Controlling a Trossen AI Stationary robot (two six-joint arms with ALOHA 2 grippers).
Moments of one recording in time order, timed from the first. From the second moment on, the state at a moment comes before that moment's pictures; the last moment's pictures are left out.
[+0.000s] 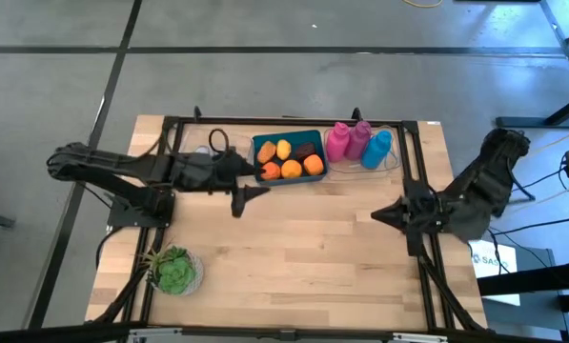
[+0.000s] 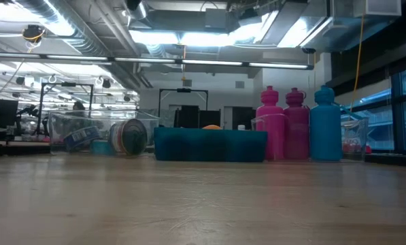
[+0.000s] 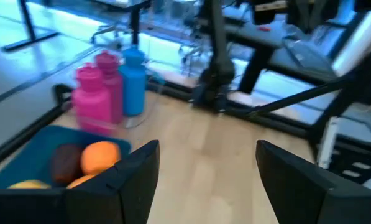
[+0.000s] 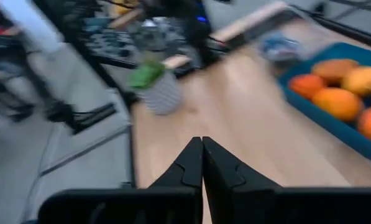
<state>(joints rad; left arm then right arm) -0.05 1.07 1.05 -0.21 -0.29 -0.30 0.88 0.98 1.20 -0.83 0.81 0.94</state>
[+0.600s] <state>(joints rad) -0.06 1.13 1.03 -0.13 -0.27 -0.29 0.33 0.89 0.89 -0.20 0.02 0.48</state>
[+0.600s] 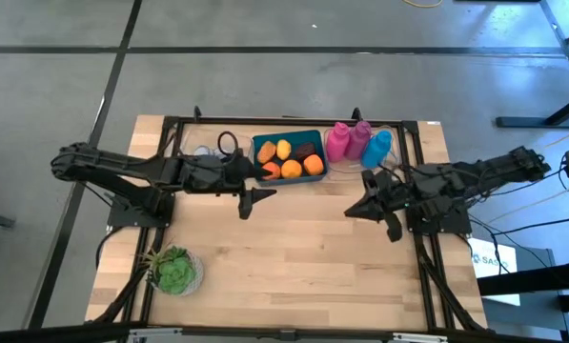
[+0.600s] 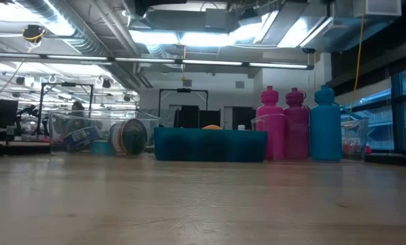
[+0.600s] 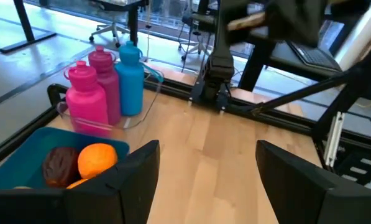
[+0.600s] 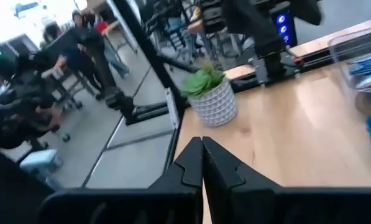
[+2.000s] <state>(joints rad) -0.04 1.14 0.47 0.53 -0.19 -0.29 0.17 0.45 0.23 0.19 -0.02 0.38</state>
